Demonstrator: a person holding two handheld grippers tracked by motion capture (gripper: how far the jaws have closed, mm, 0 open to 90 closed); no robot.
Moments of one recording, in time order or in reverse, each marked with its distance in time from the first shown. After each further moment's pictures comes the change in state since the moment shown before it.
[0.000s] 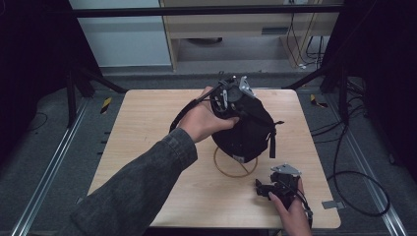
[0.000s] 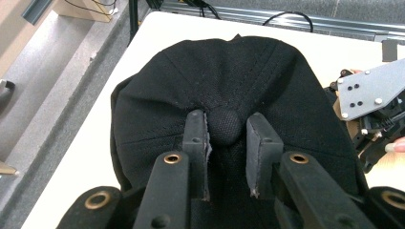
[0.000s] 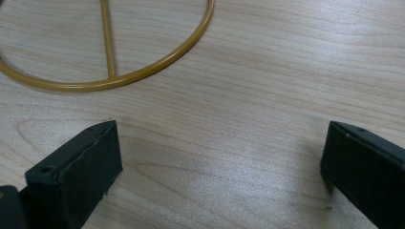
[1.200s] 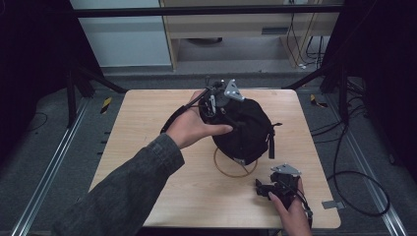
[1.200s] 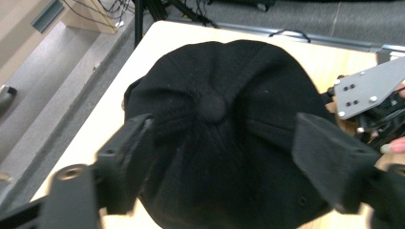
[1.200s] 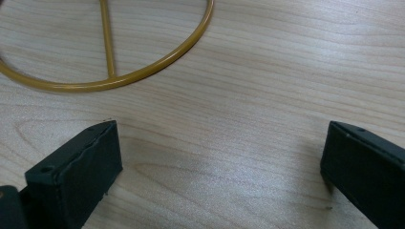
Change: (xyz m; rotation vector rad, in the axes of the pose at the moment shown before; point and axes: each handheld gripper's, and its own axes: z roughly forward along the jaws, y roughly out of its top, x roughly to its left) left arm -0.002 -0.026 -0.011 -0.086 0.002 -0.042; right arm 0.000 0.000 0.000 0.000 -0.002 -0.003
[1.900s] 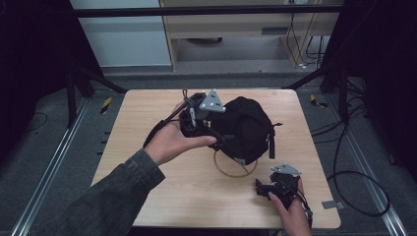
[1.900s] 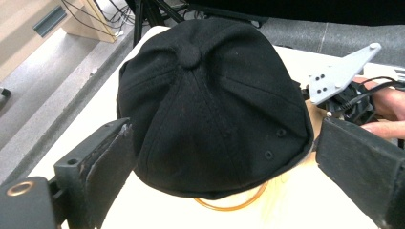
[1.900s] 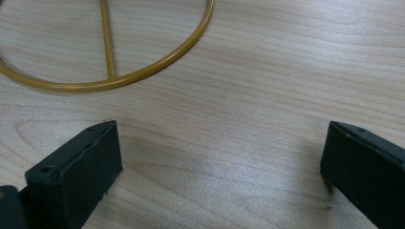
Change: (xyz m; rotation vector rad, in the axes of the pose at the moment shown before) left arm -0.014 -0.037 -0.033 -0.073 -0.006 -0.039; right arm 0.000 0.000 0.000 0.002 -0.001 0.005
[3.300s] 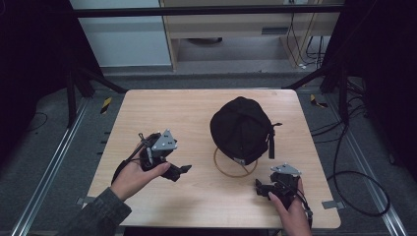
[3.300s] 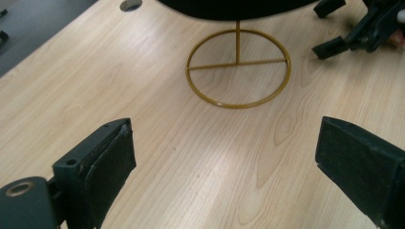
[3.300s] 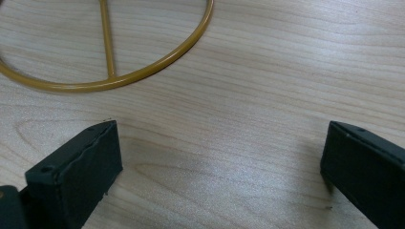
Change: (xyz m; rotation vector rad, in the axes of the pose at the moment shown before) left arm 0.000 -0.156 -0.007 0.055 0.030 -0.117; right arm 0.000 0.000 0.000 -0.004 0.001 -0.001
